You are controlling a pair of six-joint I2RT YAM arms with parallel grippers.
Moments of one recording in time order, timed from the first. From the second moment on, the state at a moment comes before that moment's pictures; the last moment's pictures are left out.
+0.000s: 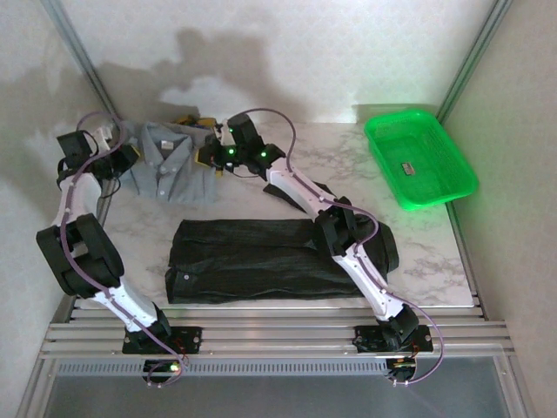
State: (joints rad) left arm 0.47 1.71 1.36 -0.32 0.64 -0.36; right arm 0.76 2.67 2.68 -0.41 -0.61 0.93
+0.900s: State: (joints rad) left arm 0.47 1.73 1.35 -0.37 0.58 -0.43; right arm 0.69 2.72 2.66 -0.28 -0.68 1.11
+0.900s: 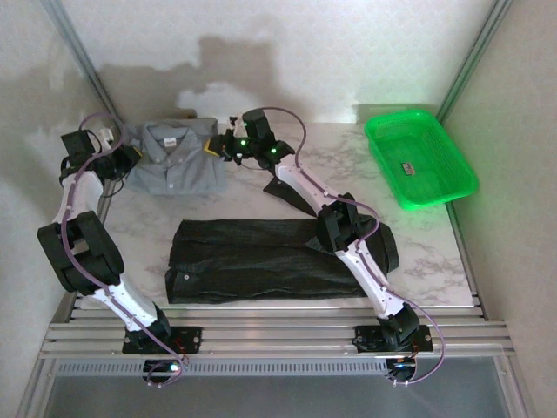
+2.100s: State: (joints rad) left arm 0.50 1.81 1.11 -0.38 0.38 -0.41; right arm 0.77 2.56 2.19 -0.60 -0.61 0.78
